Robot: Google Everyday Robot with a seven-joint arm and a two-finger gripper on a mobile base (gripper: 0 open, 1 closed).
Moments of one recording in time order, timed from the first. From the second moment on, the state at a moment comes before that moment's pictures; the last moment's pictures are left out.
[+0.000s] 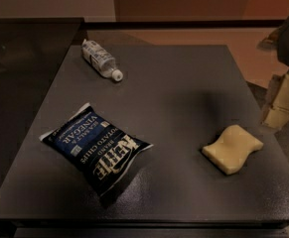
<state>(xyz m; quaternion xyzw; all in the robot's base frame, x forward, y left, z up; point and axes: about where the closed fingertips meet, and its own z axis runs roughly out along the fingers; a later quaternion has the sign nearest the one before) 0.438 -0.217 0.976 -0.60 0.78 -0.03 0.16</state>
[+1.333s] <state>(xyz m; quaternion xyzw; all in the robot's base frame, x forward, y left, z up) 0.502 -0.152 0.950 -0.59 0.79 0.00 0.19</state>
